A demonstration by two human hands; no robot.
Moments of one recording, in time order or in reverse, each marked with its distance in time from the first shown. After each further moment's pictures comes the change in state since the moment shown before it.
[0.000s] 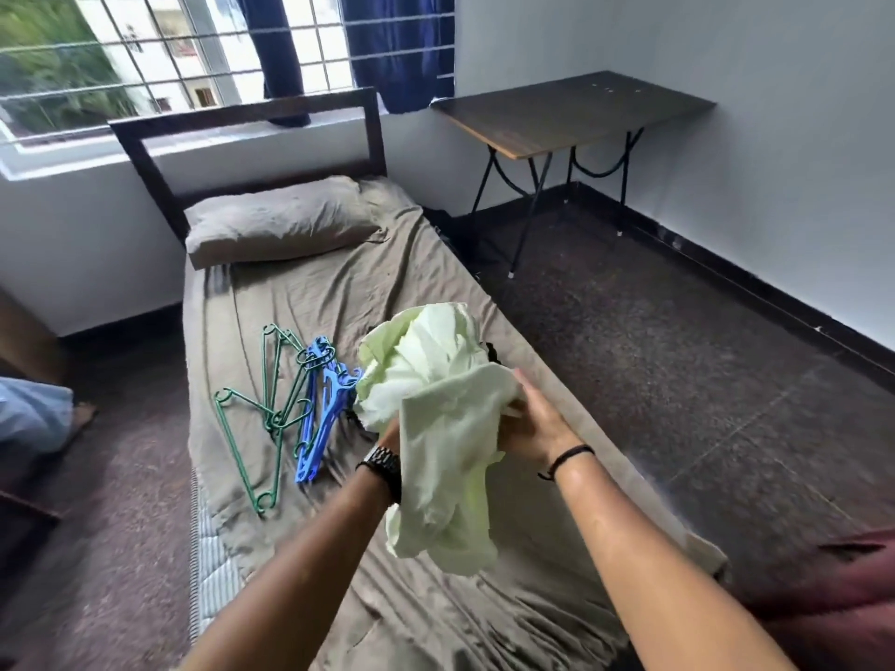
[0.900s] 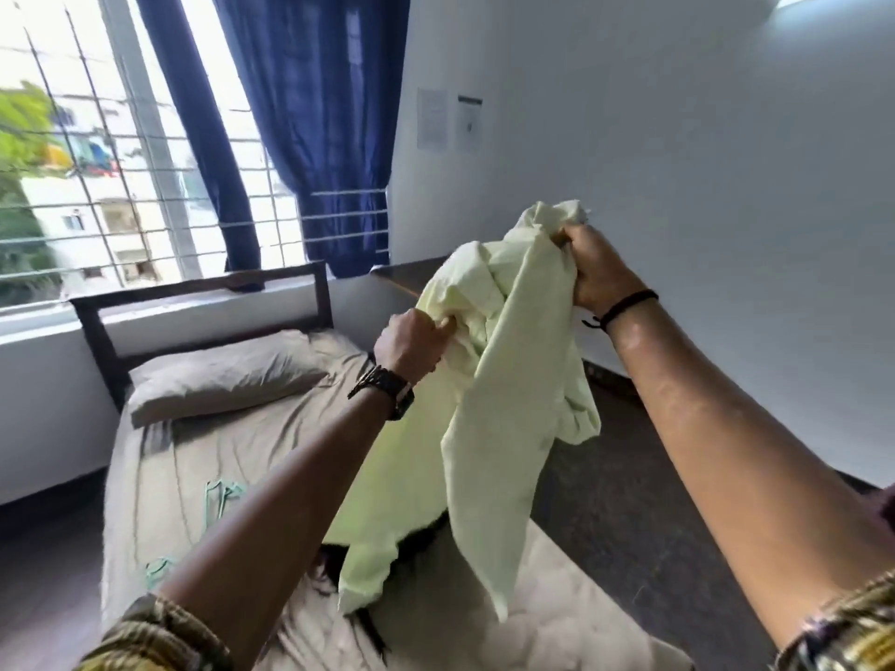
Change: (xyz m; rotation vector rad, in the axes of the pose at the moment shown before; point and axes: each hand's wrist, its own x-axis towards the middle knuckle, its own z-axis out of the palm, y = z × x) left_hand -0.046 0.184 0.150 1.271 0.283 0.917; right_hand -0.242 -0.241 0.084 -0.037 -0.081 -0.932
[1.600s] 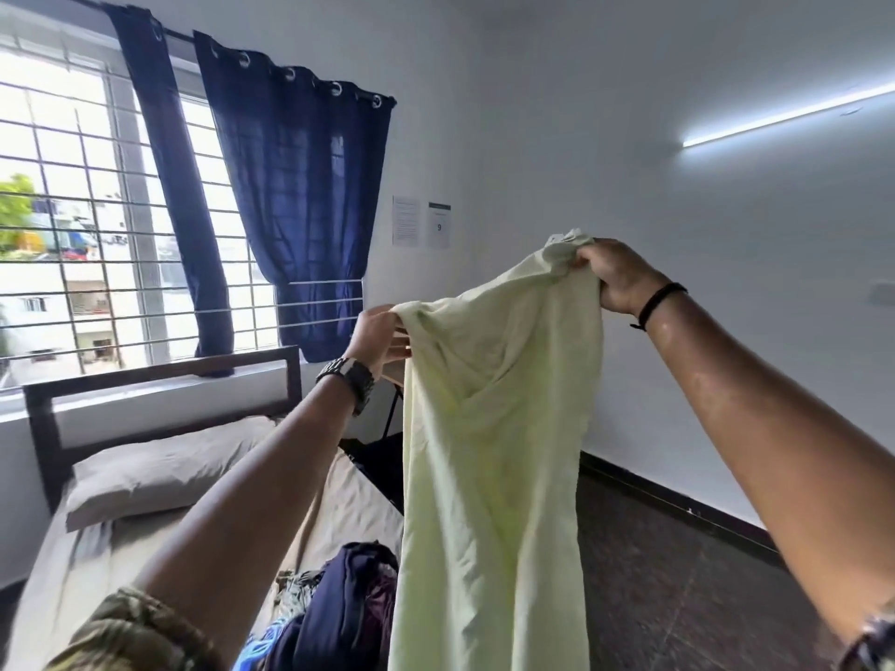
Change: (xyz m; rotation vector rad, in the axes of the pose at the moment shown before) left_hand 0.046 0.070 -0.071 -0.933 -0.115 0.019; right_hand -0.004 -0.128 -0.031 -0.460 0.010 -0.260
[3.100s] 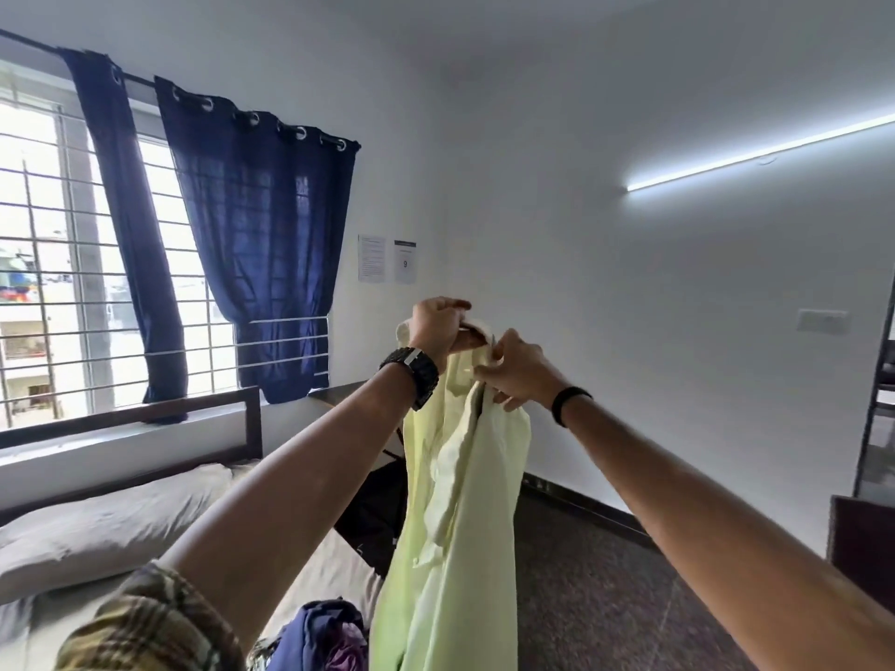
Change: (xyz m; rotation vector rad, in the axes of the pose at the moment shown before) left_hand 0.002 0.060 0.122 -0.131 -0.075 0.013; right_hand -0.056 0.038 0.038 -0.750 0.001 0.024
